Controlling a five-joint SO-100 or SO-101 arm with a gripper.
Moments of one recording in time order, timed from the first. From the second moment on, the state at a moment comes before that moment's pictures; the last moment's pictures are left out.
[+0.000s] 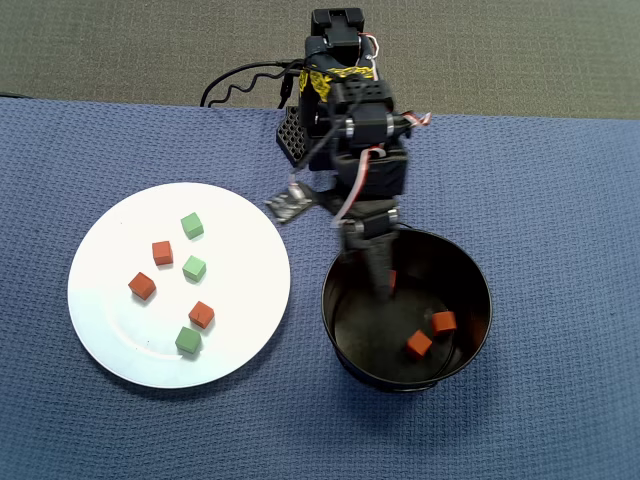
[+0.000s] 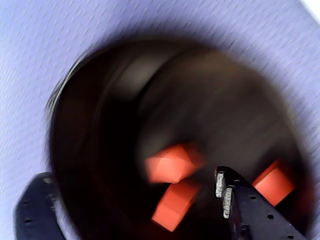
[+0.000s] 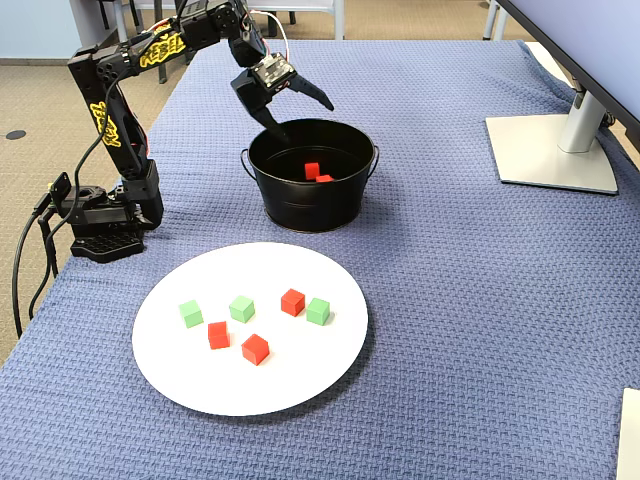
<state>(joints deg) -5.4 100.0 80.7 78.8 -23.8</state>
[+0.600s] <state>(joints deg) 29.7 81.3 80.6 70.8 -36.7</state>
